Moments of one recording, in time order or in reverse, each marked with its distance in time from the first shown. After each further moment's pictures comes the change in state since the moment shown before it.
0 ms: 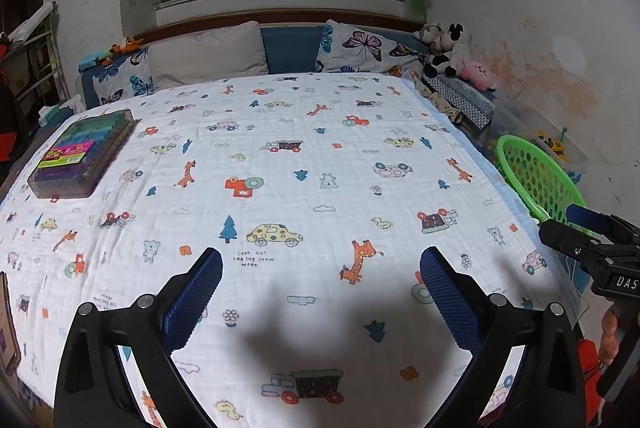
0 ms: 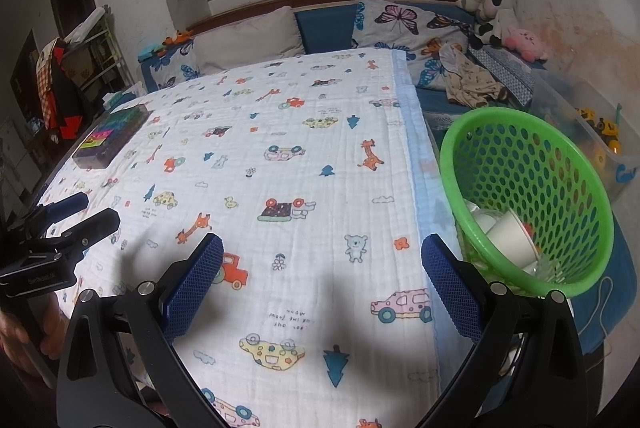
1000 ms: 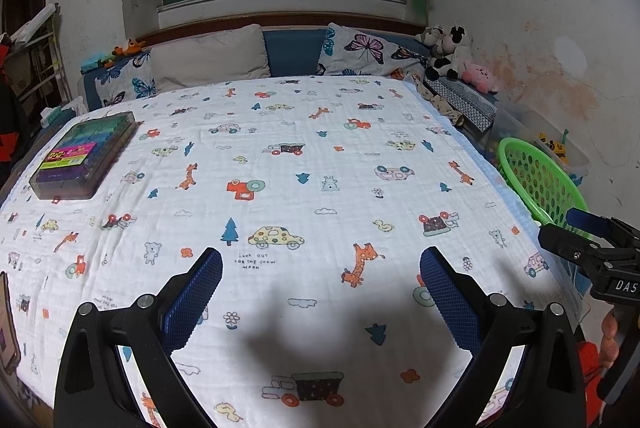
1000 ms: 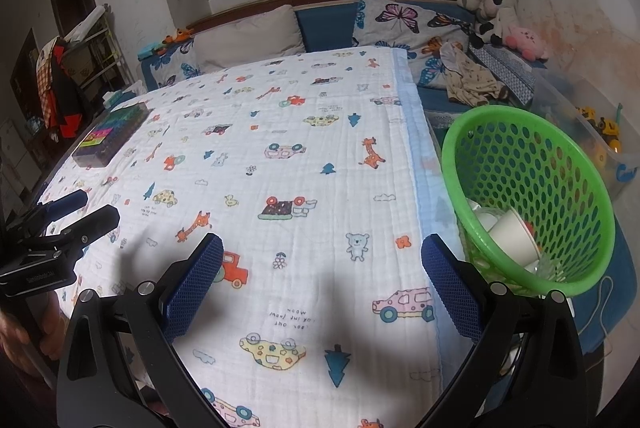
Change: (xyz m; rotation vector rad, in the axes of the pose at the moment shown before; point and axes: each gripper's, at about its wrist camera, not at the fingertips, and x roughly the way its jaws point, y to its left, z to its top) left arm -0.003 -0.002 0.000 -0.003 -0.009 0.008; right arm 0.001 0.001 -0.001 0.002 0.004 -0.001
